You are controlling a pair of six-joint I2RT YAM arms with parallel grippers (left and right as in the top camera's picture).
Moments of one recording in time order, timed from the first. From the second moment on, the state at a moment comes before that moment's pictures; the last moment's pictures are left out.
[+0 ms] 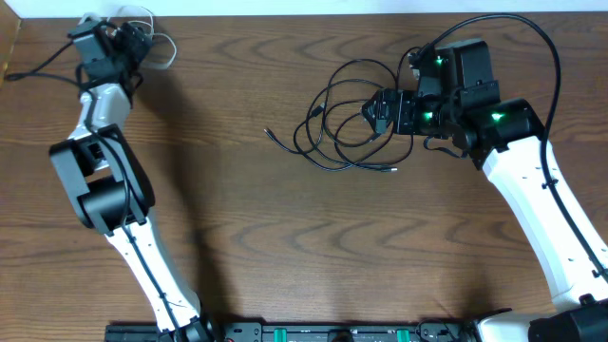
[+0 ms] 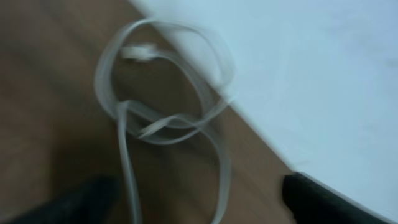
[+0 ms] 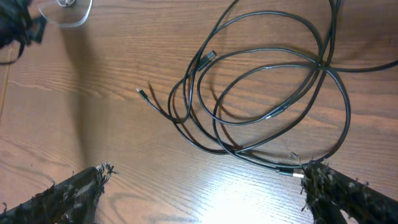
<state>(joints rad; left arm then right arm) 0.37 2.39 1.82 0.01 0.23 -0.61 0.29 1.53 1.40 -0.76 -0.32 0.38</state>
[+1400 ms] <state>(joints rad) 0.09 1.74 1.82 -1.09 0.10 -0.40 0.17 1.59 1.40 -0.84 0.02 0.32</state>
